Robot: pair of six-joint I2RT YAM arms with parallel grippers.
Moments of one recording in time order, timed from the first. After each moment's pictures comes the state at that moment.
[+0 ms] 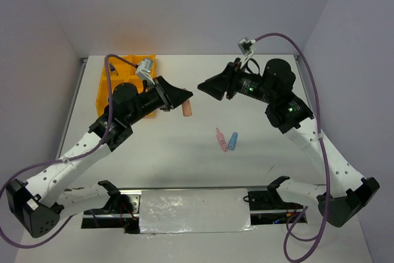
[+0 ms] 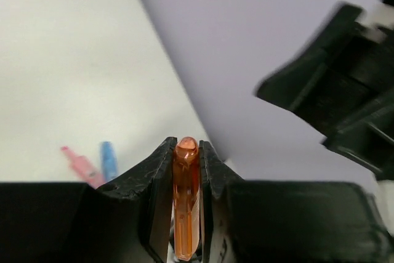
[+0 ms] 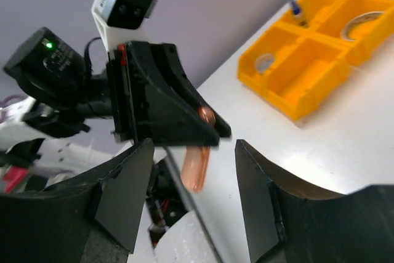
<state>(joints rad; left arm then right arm) -0.65 1.06 1.01 0.06 0.19 -0.88 0.53 1.13 1.28 -0.14 -0.56 0.58</state>
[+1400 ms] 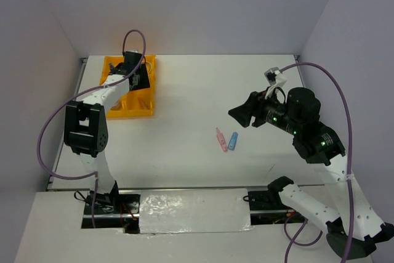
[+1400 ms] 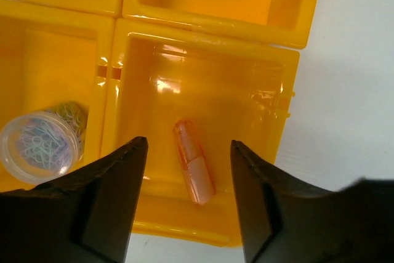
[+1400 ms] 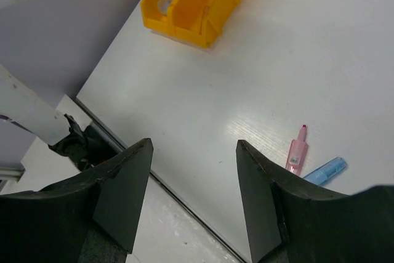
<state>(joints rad) -0.16 1.88 1.47 -0.43 -0.27 -0.32 0.45 0.80 1.17 -0.65 -0.31 0.38</state>
